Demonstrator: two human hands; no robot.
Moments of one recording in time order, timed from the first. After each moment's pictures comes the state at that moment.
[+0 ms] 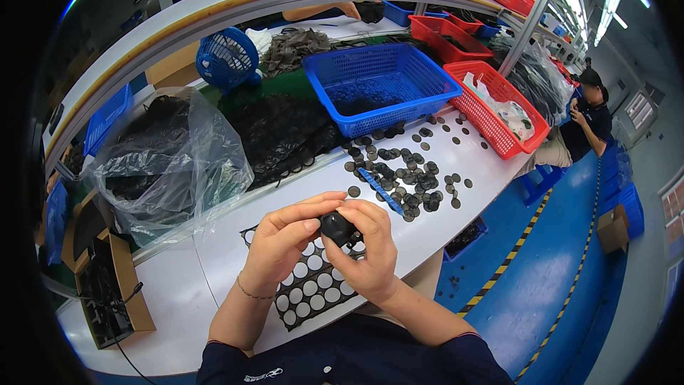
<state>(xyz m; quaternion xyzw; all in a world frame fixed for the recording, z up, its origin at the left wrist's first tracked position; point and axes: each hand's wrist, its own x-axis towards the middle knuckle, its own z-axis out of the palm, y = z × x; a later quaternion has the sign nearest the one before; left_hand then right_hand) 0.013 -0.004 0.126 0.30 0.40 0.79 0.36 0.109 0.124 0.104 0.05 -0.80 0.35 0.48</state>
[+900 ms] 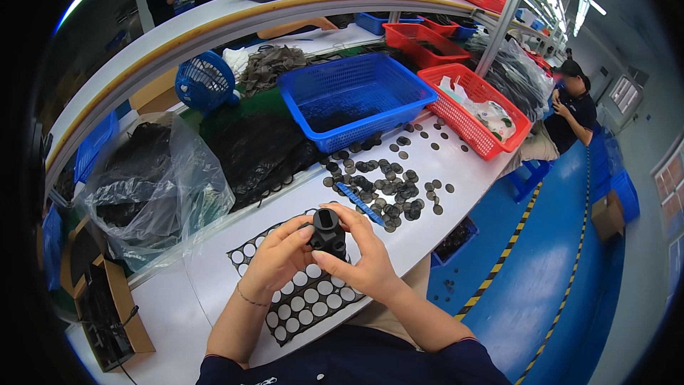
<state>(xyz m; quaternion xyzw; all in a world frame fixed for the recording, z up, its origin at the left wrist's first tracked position) 0.004 0.018 0.102 0.25 0.37 0.74 0.51 0.121 0.161 0.107 -0.01 -0.77 0.57 0.29</state>
